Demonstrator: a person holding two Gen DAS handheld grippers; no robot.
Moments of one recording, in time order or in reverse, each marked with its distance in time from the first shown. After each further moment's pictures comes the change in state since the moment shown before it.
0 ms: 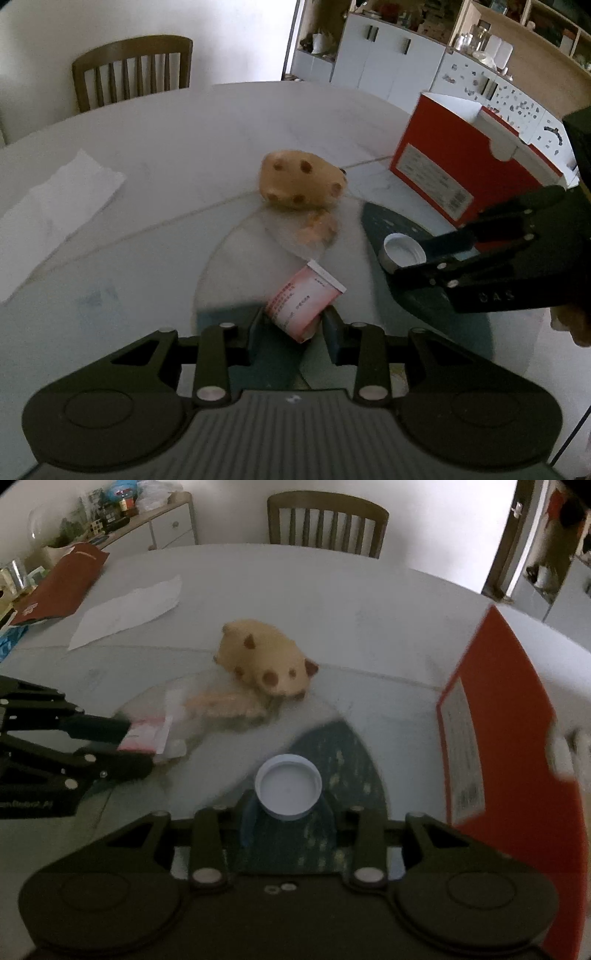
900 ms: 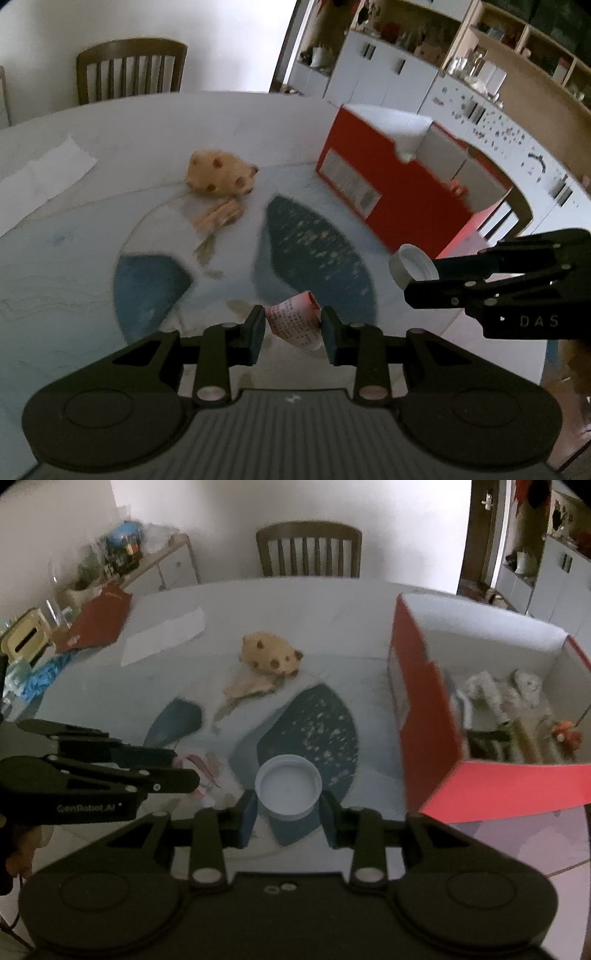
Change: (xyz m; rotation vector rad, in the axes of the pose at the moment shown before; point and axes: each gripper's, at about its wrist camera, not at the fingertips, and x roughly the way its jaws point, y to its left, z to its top) left arm -0.055 -0.086 -0.022 -0.092 -0.051 -0.048; right arm -0.117 -0.016 -0.064 0.091 -0.110 0.046
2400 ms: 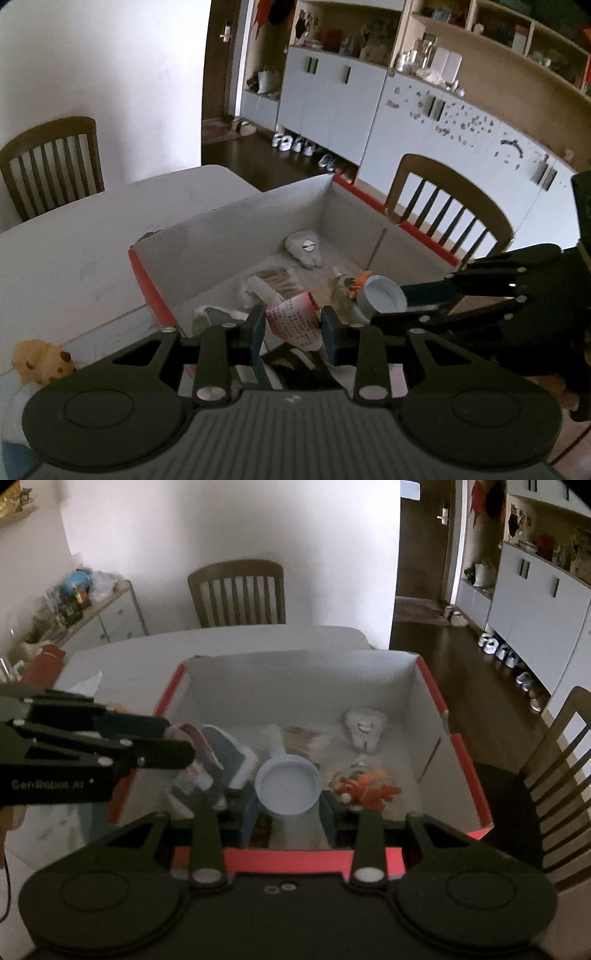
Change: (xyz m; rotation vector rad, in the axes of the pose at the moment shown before) left arm 0.106 -0.199 0.139 0.189 -0.058 0.001; right arm -0.033 -0.215 0.028 0.030 -0.074 -0.065
